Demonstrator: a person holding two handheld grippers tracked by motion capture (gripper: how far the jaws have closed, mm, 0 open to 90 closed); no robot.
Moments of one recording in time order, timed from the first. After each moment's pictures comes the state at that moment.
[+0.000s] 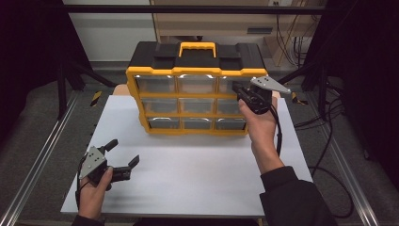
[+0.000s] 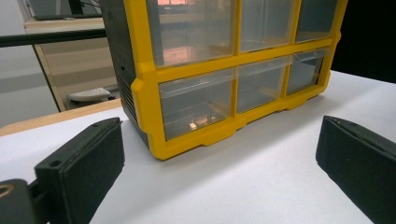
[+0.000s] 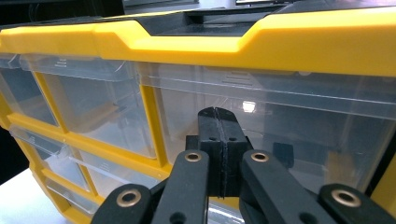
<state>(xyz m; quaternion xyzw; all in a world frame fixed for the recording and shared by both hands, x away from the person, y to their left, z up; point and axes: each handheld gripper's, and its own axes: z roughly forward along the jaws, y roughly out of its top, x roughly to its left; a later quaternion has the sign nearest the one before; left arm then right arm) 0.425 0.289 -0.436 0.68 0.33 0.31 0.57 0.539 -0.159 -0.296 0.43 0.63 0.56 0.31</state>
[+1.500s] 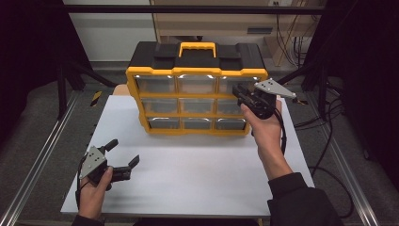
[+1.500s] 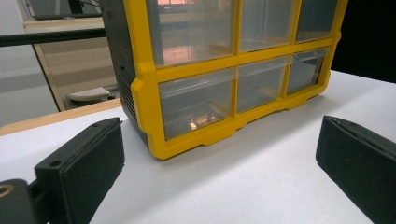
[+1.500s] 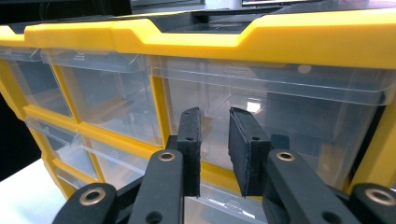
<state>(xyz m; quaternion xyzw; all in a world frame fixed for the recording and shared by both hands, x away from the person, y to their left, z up) 0.425 0.289 -0.436 0.68 0.33 0.31 0.57 0.526 -0.166 -0.296 0.42 0.64 0.56 0.31</state>
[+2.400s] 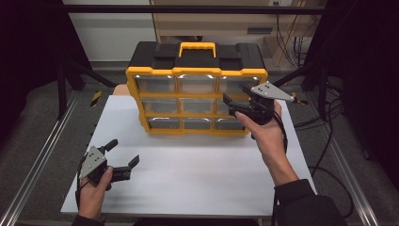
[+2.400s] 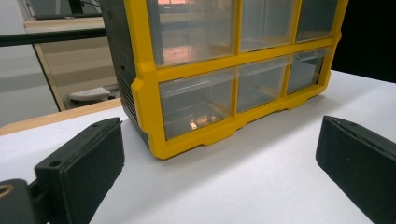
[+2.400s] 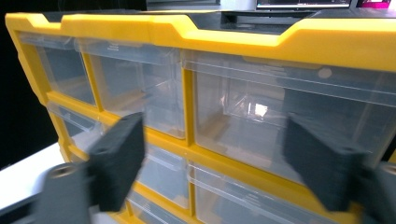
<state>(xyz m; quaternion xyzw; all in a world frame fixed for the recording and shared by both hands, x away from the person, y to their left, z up) 0.425 0.289 -0.436 0.68 0.33 0.31 0.57 0.515 -0.160 -0.295 0.39 0.66 0.56 0.31</state>
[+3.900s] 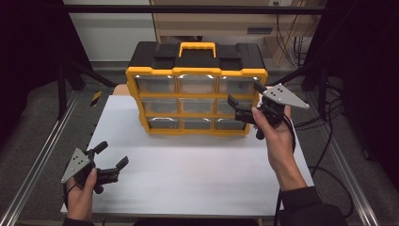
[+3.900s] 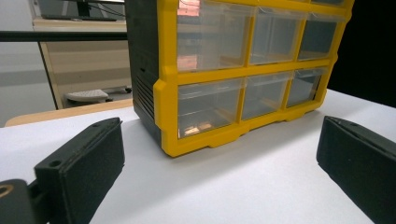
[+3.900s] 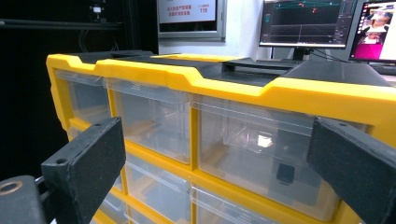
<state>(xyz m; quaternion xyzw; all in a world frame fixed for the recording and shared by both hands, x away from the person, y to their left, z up) 0.416 0.318 -0.436 0.66 0.35 0.30 0.60 0.494 -0.176 -0.284 0.35 0.63 0.61 0.34</state>
